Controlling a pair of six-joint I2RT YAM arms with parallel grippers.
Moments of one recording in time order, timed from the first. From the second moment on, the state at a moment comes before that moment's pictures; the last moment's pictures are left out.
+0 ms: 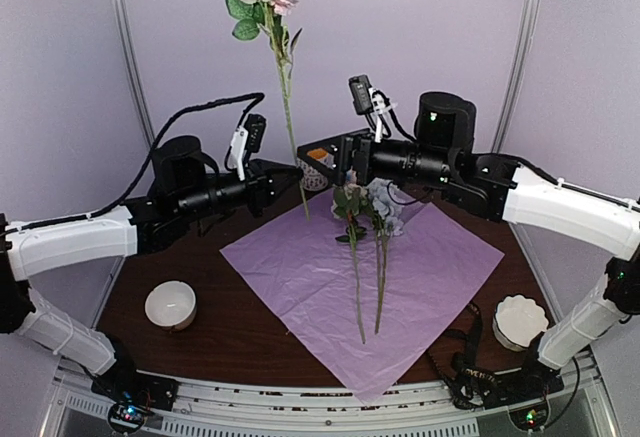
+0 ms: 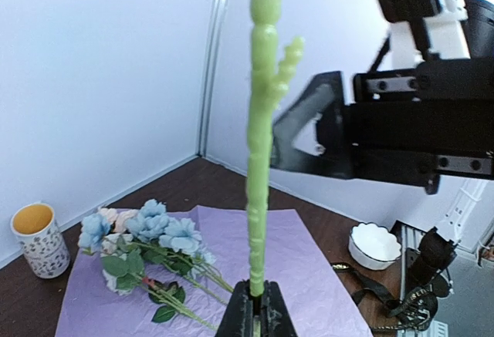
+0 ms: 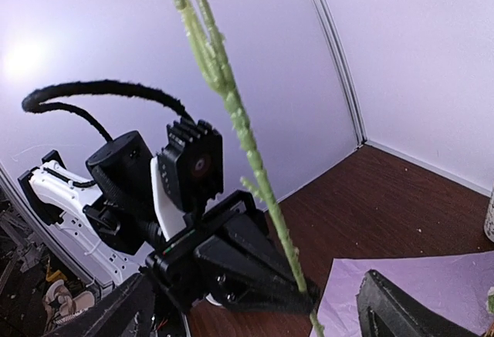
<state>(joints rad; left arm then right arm) -0.78 1.33 0.97 0.36 0.32 -0.16 0.90 1.47 1.36 0.08 -0.29 0.38</state>
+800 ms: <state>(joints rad) -0.75 1.39 0.95 0.18 0.35 -0.20 0.81 1.58 1.38 -0.16 -0.07 0.56</state>
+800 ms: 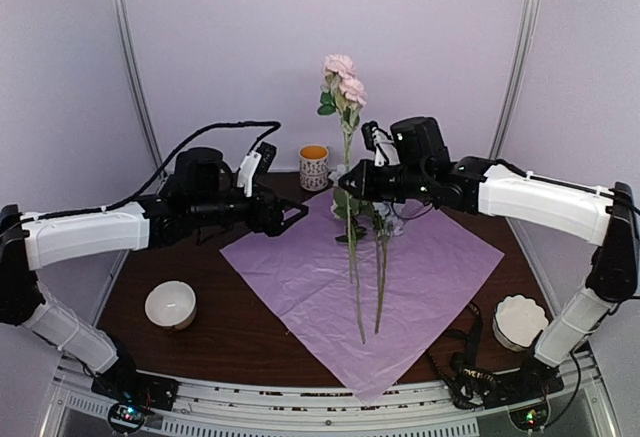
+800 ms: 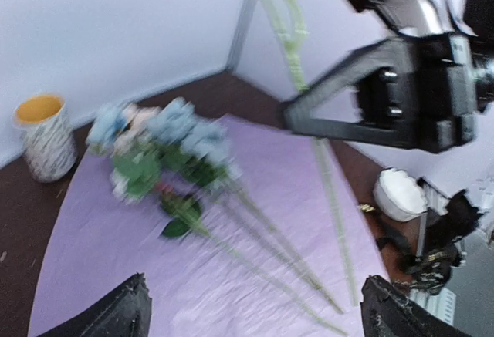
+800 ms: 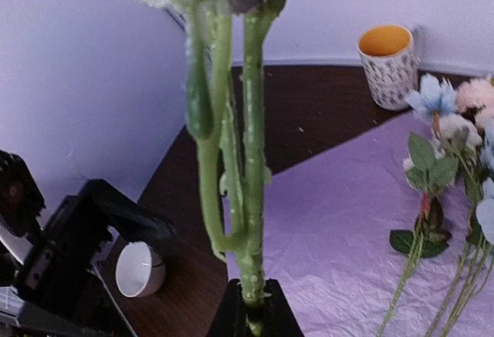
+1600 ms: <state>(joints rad) -0.44 1.79 1.08 -0.34 0.08 -0.28 0.67 1.74 1.31 -0.56 0.07 0.68</state>
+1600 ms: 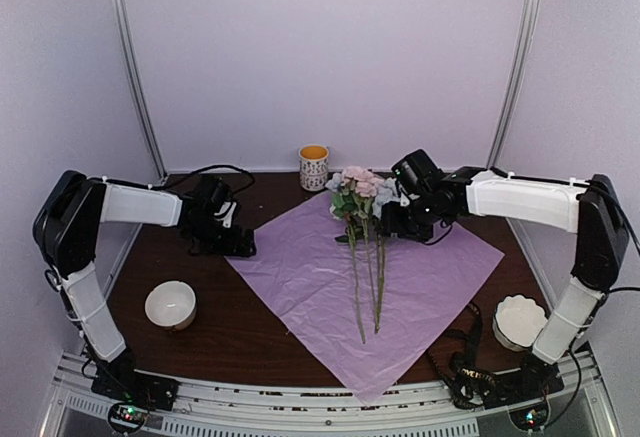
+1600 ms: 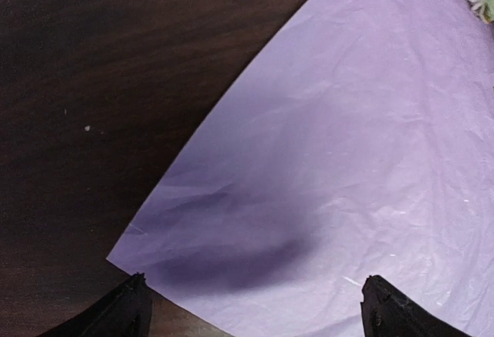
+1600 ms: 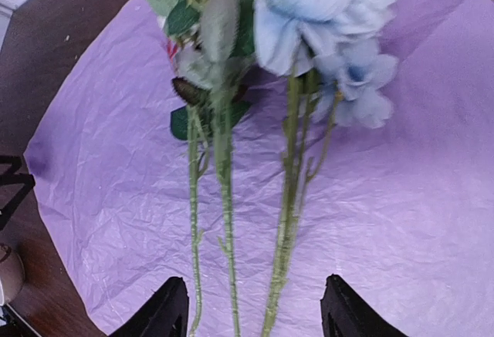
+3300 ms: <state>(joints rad) -0.57 1.41 0.90 -0.16 0.04 -0.05 1.44 1.54 0.75 -0.56 0.45 -0.70</state>
